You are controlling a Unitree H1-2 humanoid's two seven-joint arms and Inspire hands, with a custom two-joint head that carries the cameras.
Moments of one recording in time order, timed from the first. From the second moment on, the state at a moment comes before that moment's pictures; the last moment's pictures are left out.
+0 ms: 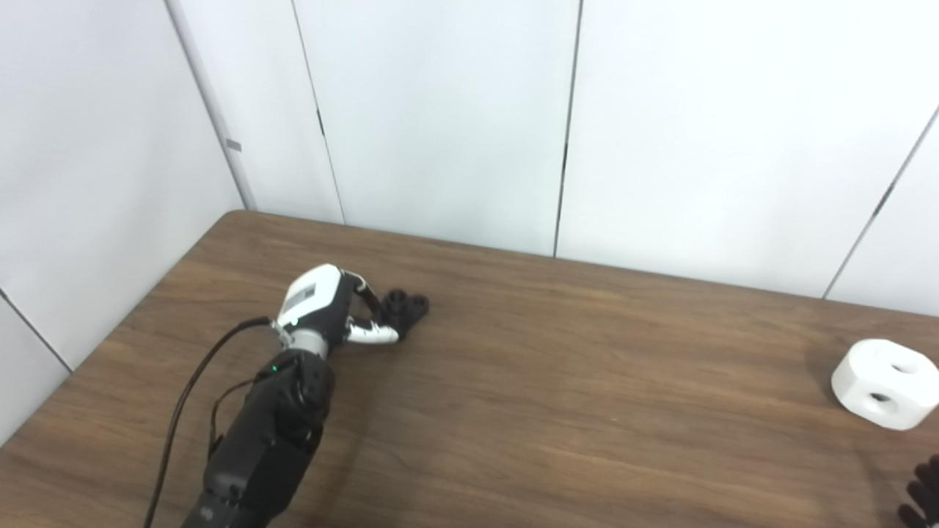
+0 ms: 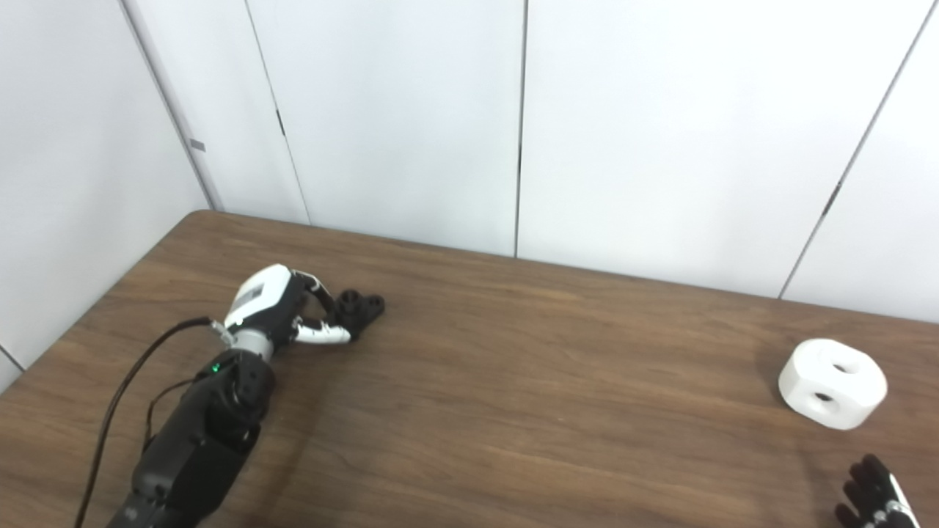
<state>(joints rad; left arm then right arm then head) -0.28 0.39 -0.04 0.02 0.75 0.47 -0.17 0.22 -0.29 -0.20 -0.24 0.27 0.00 0.25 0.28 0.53</state>
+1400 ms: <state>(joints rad) -0.07 0.34 -0.39 -0.44 0.75 0.36 -0.41 0.21 -0.28 -0.15 -0.46 0.22 0.20 0.16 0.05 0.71</state>
